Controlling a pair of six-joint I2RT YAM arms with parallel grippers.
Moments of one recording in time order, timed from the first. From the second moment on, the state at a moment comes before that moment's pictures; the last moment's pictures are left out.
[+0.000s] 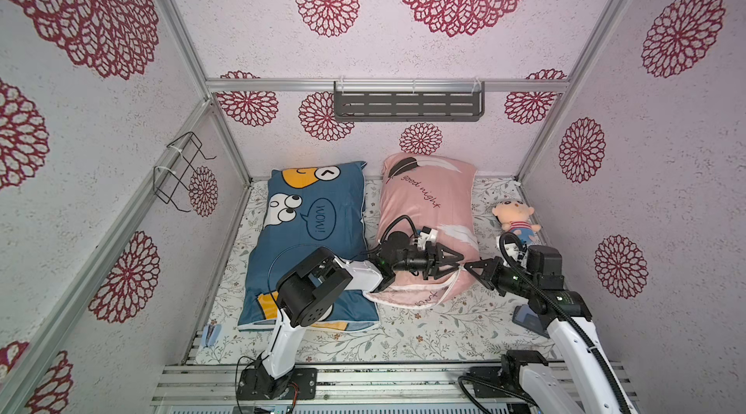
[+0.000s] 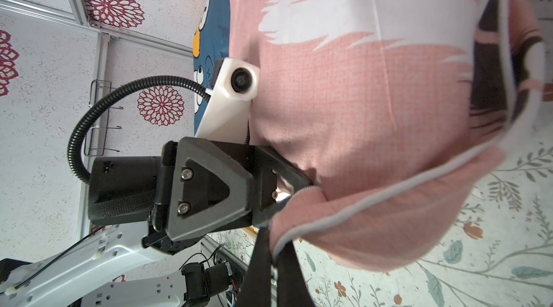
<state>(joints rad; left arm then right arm) -0.87 2.08 1.13 0.96 0.71 -1.66 0.01 0.76 0.63 -0.57 -0.71 0.71</state>
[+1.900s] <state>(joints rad) -0.88 2.09 1.11 1.00 0.71 -1.67 0.00 0.74 0.63 -0.60 -0.67 0.71</state>
